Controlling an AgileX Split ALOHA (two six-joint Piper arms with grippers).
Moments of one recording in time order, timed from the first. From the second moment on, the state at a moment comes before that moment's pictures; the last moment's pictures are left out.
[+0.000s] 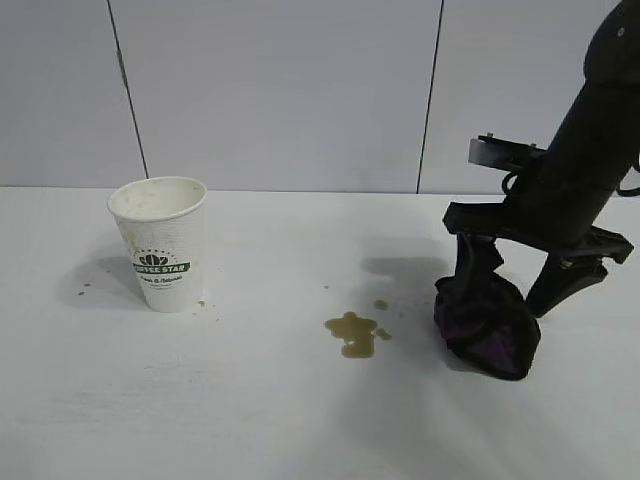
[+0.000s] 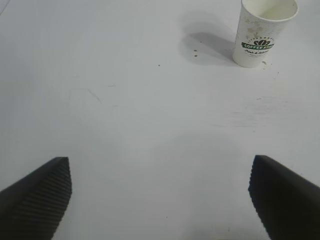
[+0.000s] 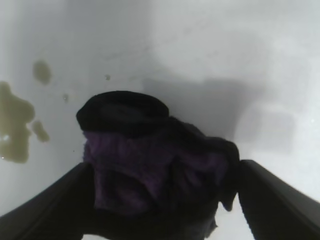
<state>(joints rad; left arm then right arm) -0.05 0.03 -0.48 0.01 1.13 0.01 0.12 1.99 -1.21 0.32 0.73 -0.21</state>
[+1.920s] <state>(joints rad) -0.05 0.03 -0.48 0.01 1.13 0.01 0.49 1.89 -1.22 0.54 0.44 -0.17</state>
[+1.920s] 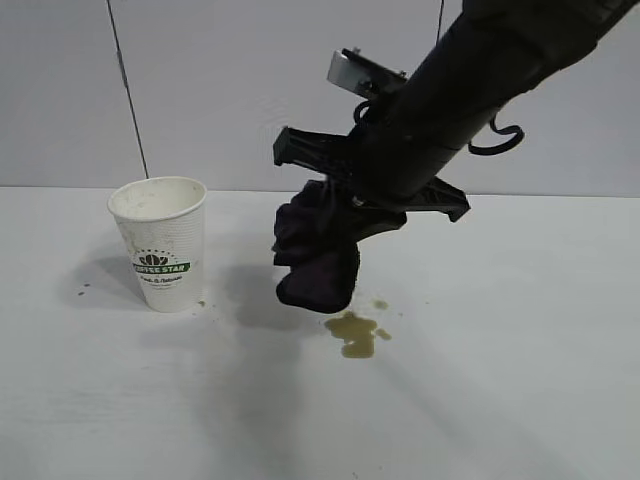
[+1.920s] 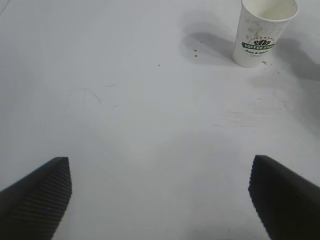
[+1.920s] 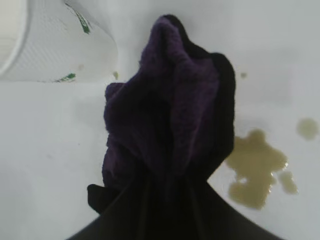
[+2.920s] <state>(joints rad) -0.05 0.03 -0.48 0.01 1.13 0.01 0.34 2.04 -1.22 0.19 0.55 0.01</state>
